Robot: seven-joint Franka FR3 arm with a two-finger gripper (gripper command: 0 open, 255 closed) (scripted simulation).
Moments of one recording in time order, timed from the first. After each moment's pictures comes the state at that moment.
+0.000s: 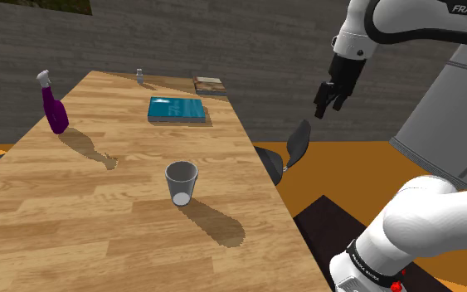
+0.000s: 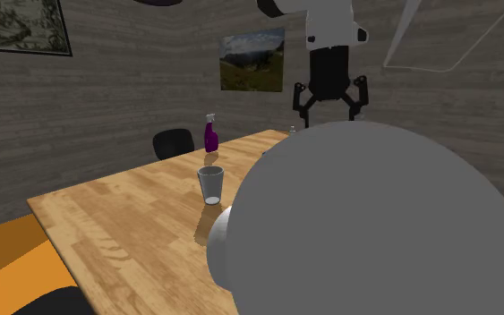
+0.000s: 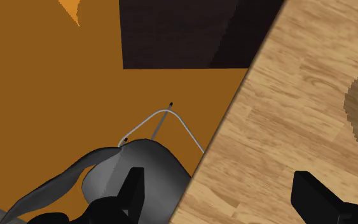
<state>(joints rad) 0.00 -0.80 -0.01 -2.38 -0.11 1.58 0.02</state>
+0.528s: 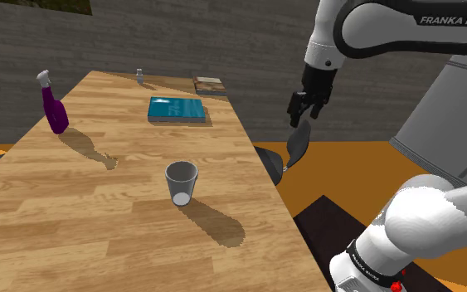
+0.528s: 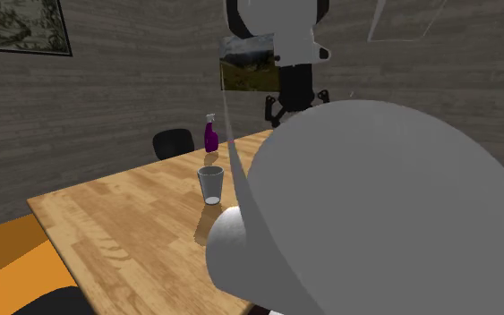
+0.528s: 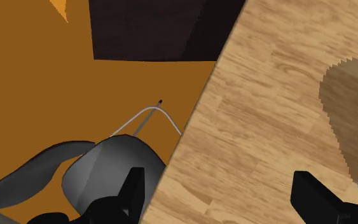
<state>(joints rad) 0.04 -0.70 0.11 -2.38 -0.05 1.67 0.16</state>
